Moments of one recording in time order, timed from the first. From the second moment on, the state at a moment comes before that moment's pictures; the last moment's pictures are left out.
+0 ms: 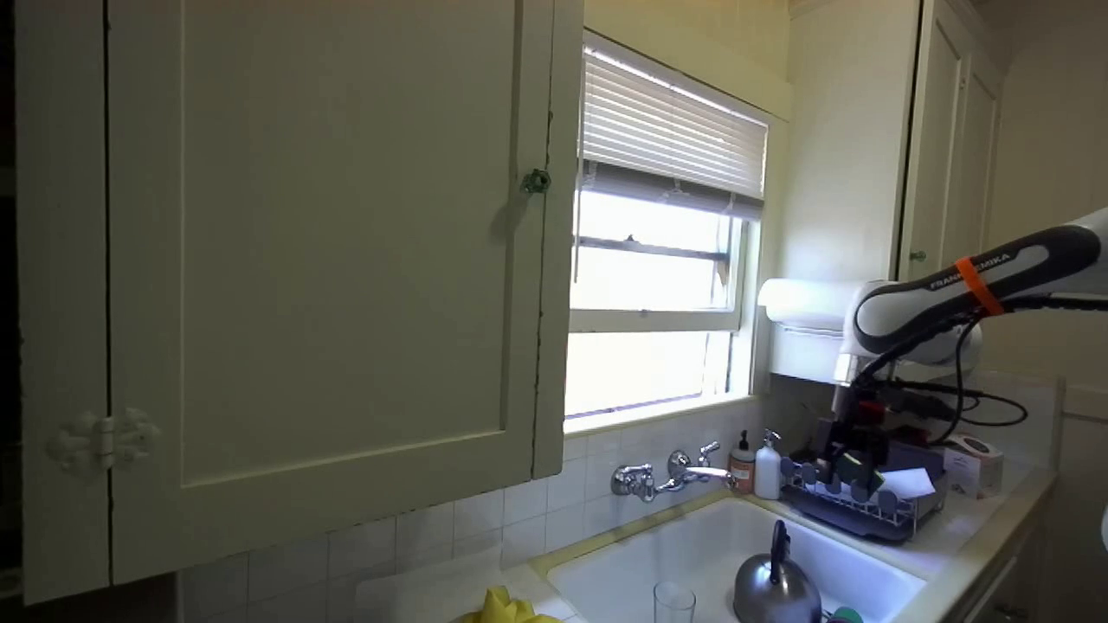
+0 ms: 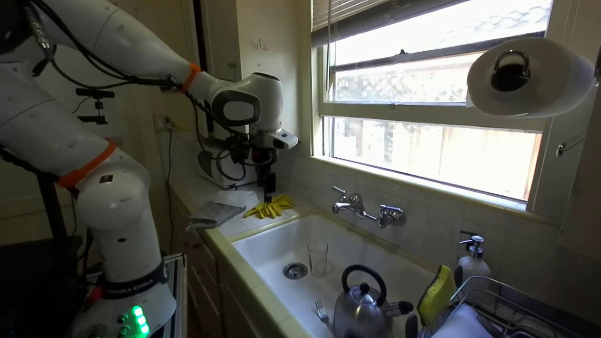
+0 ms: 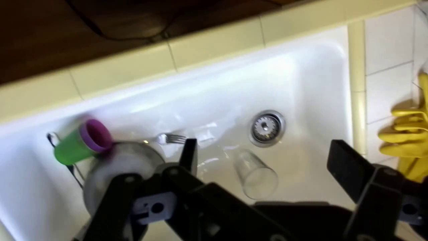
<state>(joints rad) 0.07 -0.64 0.00 -2.75 0.22 2.11 -0.02</state>
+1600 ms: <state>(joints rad) 0.23 -0.09 0.46 -2.55 0.24 2.88 0.72</state>
